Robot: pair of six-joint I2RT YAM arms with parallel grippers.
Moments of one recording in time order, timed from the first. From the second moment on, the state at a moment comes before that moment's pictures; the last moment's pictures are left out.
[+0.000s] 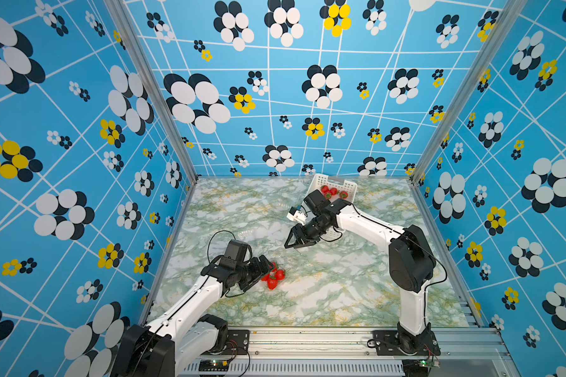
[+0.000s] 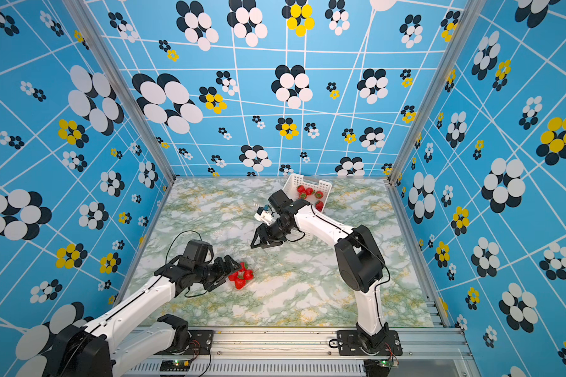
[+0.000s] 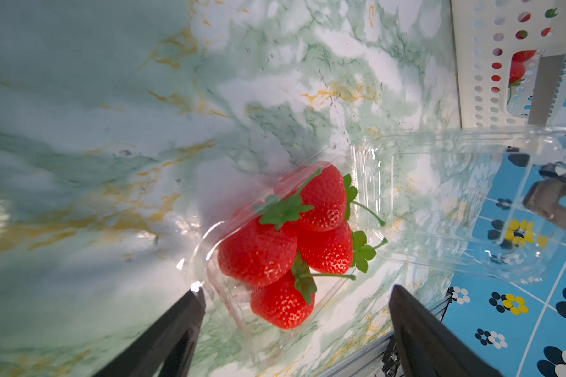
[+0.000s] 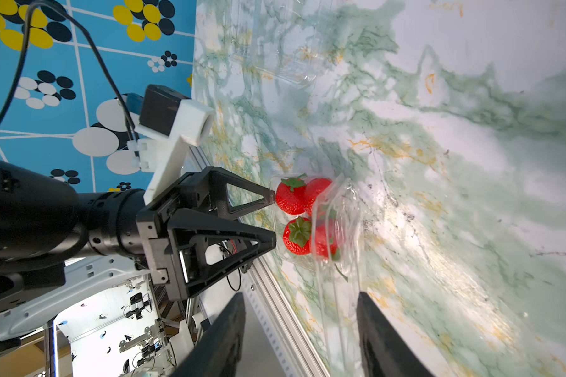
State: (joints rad) left arm -0.33 1.03 0.48 -0.45 0.40 -0.90; right arm 0.68 2.00 1.62 -0.79 -0.75 0.31
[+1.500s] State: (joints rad) left arm -0.18 0.80 0.34 -0.46 0.47 -0.90; right arm 0.80 2.00 1.54 -0.56 -0.85 0.52
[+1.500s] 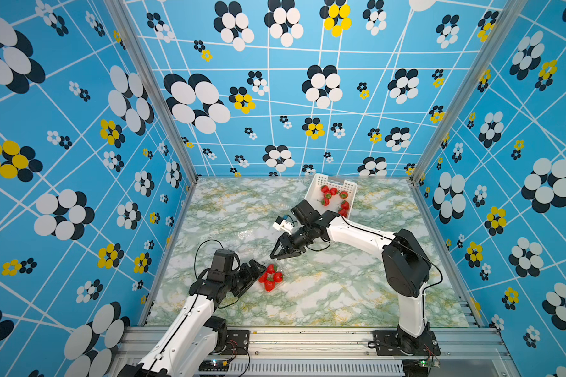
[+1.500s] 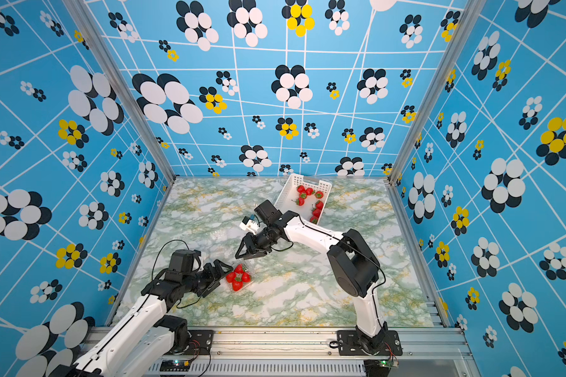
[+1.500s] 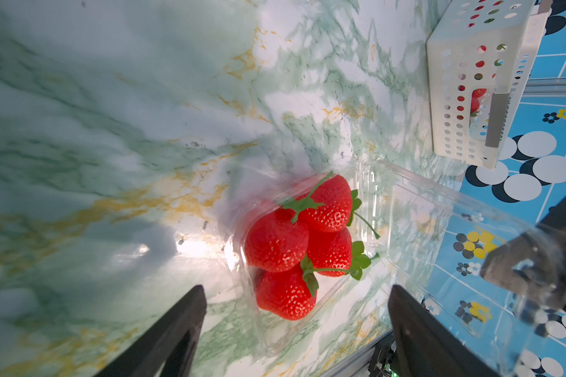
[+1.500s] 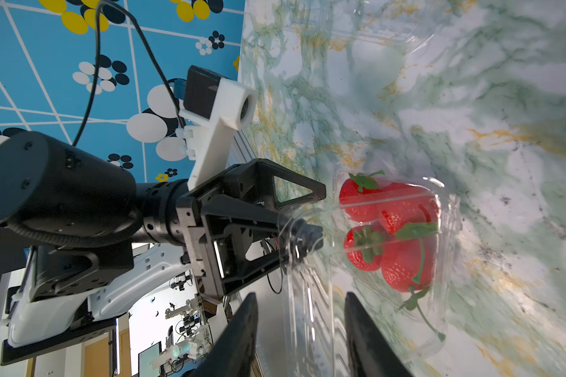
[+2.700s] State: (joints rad) left arm -0.03 0.65 0.33 -0.62 0.52 -0.87; right arm 0.86 2.07 1.51 -0.47 -0.85 0.60
